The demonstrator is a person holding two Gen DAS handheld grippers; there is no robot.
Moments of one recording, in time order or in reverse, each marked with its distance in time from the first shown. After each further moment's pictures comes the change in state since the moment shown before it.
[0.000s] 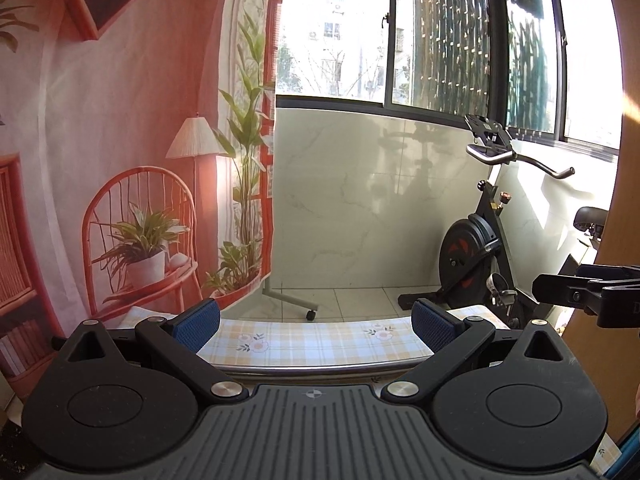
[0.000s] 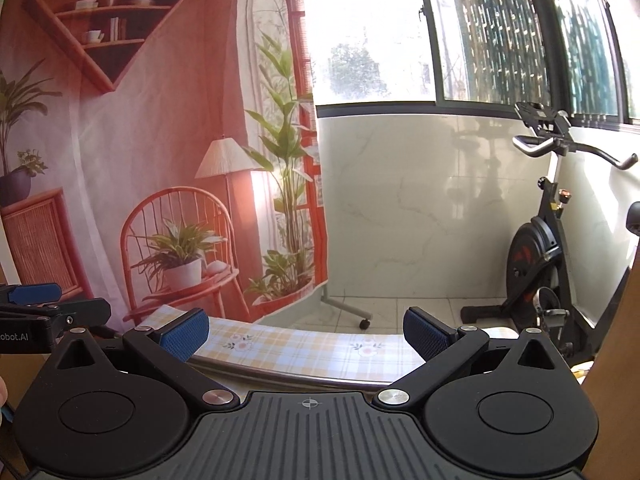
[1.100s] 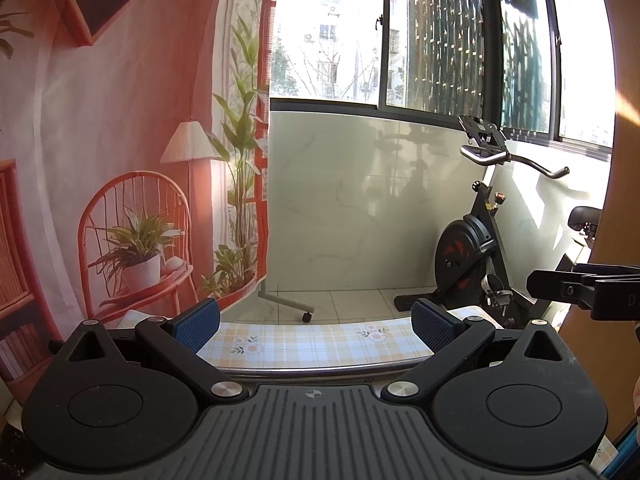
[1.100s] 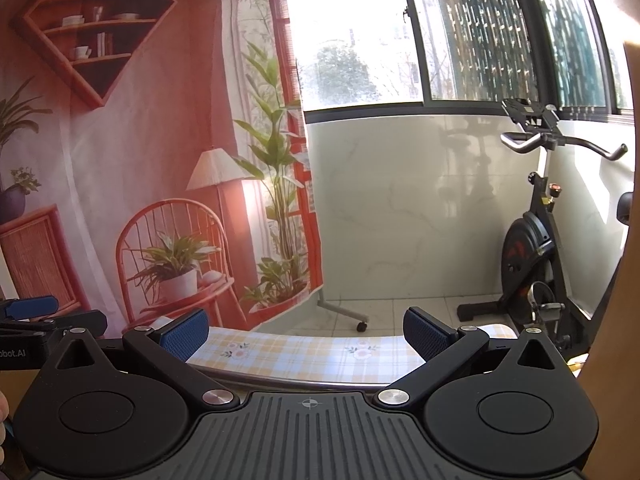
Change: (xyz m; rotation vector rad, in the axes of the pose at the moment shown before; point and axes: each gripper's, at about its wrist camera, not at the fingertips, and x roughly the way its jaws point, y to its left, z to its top) left arm -0.001 0.001 0.003 0.009 -0.005 -0.016; right arm -0.007 -0.001 0.001 0.030 -0.009 -0.019
